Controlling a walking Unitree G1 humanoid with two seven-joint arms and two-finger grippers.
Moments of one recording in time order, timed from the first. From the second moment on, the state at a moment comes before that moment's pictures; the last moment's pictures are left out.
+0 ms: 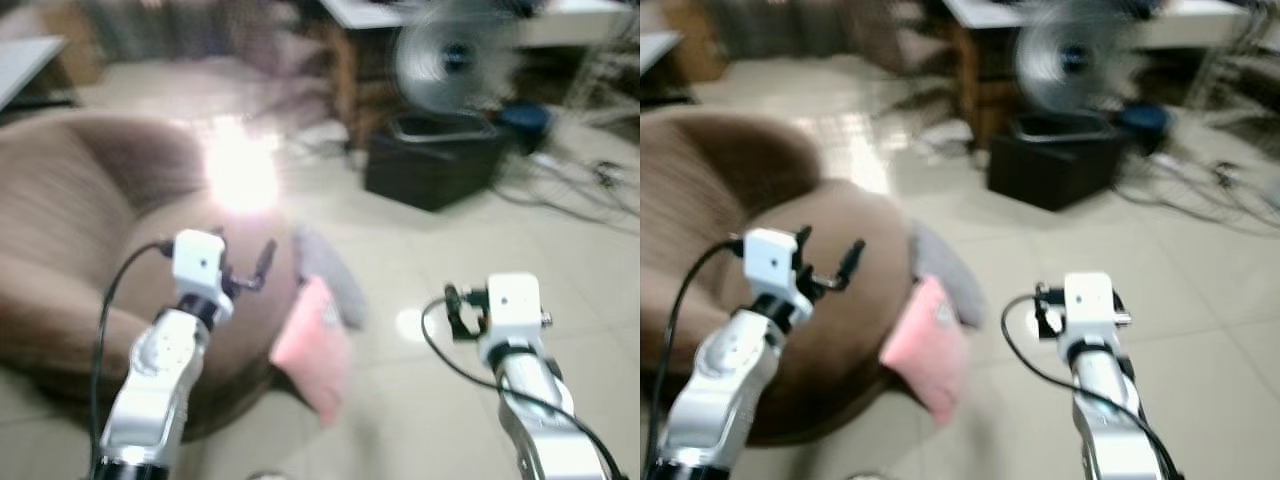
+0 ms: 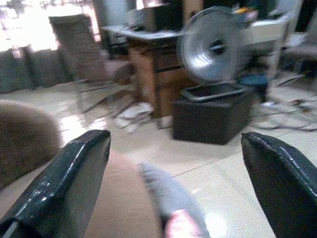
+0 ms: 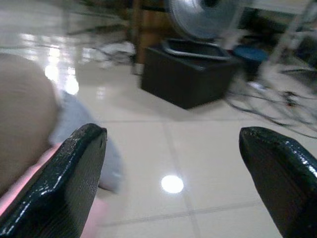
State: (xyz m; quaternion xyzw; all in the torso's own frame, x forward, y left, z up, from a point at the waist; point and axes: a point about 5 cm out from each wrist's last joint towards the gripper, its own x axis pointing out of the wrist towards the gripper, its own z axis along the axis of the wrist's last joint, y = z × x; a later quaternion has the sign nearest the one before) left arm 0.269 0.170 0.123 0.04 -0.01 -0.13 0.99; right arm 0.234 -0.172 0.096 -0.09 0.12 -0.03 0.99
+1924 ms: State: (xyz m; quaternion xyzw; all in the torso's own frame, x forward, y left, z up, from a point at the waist) left arm 0.271 0.159 0.111 0.06 0.02 -0.16 0.98; right arm 0.226 -0.165 0.085 -0.09 0.15 0.02 0.99
